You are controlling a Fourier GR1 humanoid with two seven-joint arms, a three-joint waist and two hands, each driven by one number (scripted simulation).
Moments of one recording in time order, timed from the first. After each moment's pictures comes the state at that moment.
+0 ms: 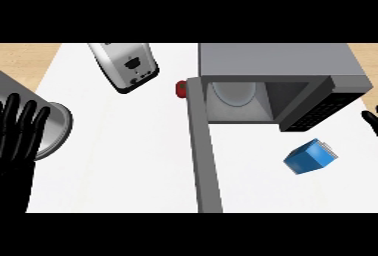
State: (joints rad) left arm 0.10 0.08 0.05 -2.18 0.19 -0.05 0.10; right arm 0.08 -0.40 -0.21 -2.05 -0.54 0.46 -0.04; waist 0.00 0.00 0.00
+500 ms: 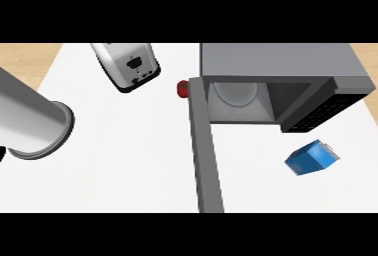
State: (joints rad) left arm 0.34 0.11 0.19 -2.36 0.39 -0.17 0.15; right arm 0.12 -0.47 -0.36 -1.95 -0.64 0.60 -0.02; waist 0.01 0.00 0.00
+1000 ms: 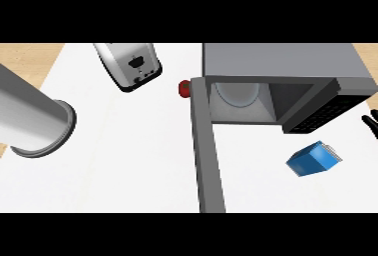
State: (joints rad) left arm 0.46 0.09 0.27 -2.36 0.43 -0.28 0.12; right arm 0.07 -0.37 -0.34 -1.74 -0.36 0.61 -0.16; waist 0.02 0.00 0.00
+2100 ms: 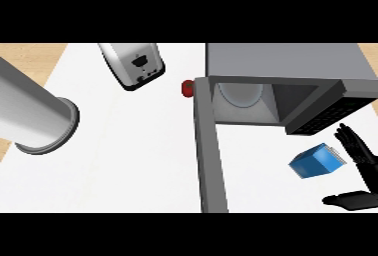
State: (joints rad) left arm 0.65 0.05 0.39 -2.35 0.52 -0.47 0.01; right arm -0.07 -0.40 -0.28 -0.99 0.15 0.43 -0.71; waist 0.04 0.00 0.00
